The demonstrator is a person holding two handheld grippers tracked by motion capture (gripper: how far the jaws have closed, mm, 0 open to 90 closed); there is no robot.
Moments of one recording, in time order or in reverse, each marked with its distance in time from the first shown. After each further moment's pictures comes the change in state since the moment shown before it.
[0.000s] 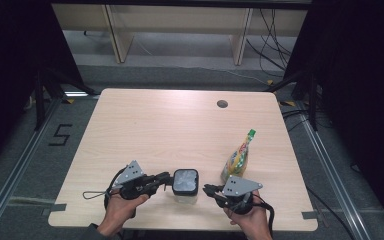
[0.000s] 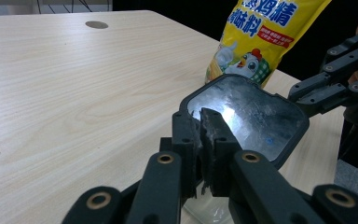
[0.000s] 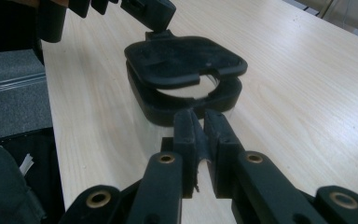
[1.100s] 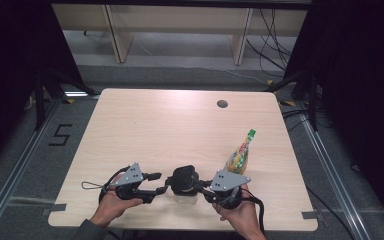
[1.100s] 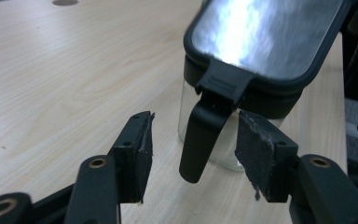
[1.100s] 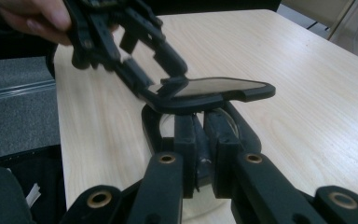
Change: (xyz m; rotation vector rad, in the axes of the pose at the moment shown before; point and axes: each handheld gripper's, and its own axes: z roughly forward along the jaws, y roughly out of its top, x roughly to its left) left arm 0.026 -0.014 0.001 0.148 -0.098 0.214; right arm 0.007 0.032 0.016 -0.029 0.030 -0.033
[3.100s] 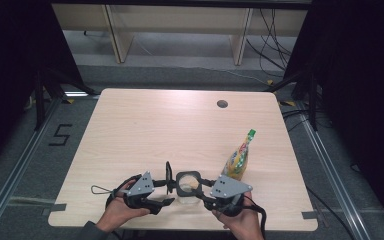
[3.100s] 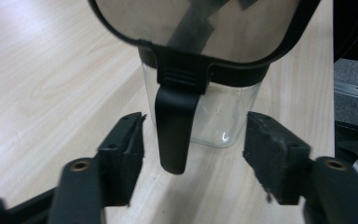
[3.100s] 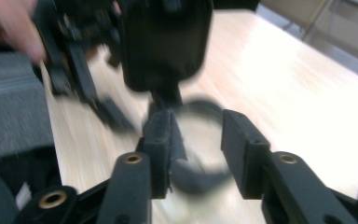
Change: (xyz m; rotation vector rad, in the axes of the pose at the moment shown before) left arm -0.026 0.000 0.012 0.095 -0.006 0.092; right arm 0.016 -0.001 -0.015 0.027 -0.093 -0.001
